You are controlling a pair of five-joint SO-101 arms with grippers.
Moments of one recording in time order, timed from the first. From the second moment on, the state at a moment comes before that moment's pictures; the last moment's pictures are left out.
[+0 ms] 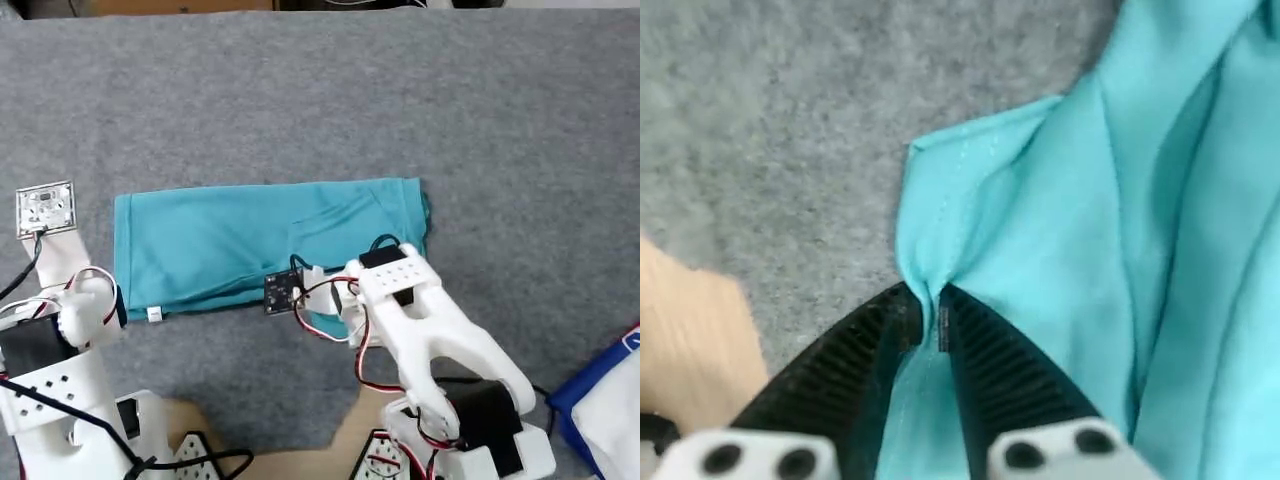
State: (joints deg) left arm -23.9 -62.9 45.8 87.5 -16.7; right arm -22.1 -13.2 57.2 58.1 61.3
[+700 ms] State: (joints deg) left arm -23.9 -62.9 45.8 87.5 -17.1; right arm -19.6 -3.3 24.3 68.1 57.1
